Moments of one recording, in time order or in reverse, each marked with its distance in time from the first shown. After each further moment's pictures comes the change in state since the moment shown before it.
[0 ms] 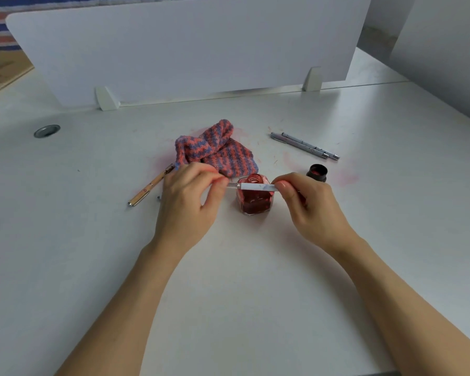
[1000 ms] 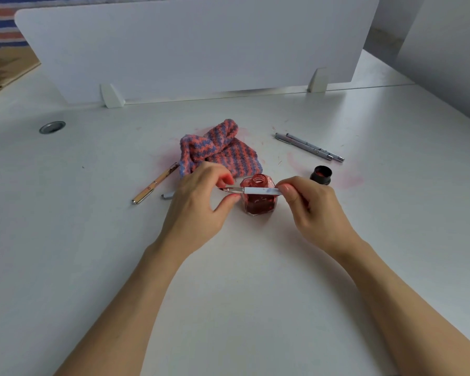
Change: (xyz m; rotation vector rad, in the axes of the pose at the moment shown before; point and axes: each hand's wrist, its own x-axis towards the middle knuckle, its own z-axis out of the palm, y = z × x) left_hand -0.004 0.000 0.001 -0.170 -0.111 -0.003; right_hand -0.001 0.003 0.003 -0.011 0.000 -0.016
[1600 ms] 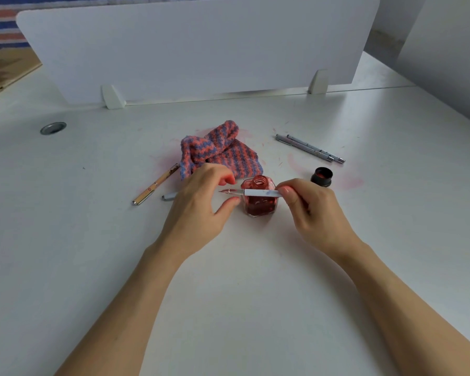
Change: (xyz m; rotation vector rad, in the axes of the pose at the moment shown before) left_hand -0.001 -0.001 0.000 0.004 -0.043 -0.016; right_hand -0.001 0.000 0.000 -0.017 -0.018 0.007
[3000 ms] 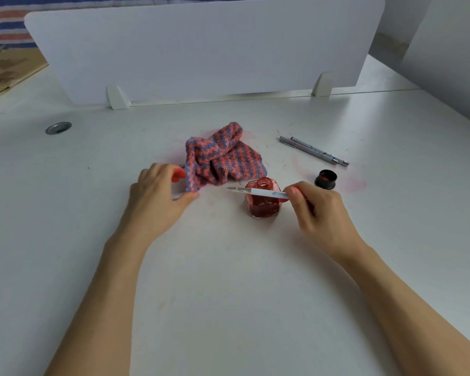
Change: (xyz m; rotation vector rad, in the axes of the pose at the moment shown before) left_hand -0.002 -0.044 -0.040 0.342 -0.063 -0.433; right_hand -0.001 0.002 0.000 -0.024 0.033 0.023
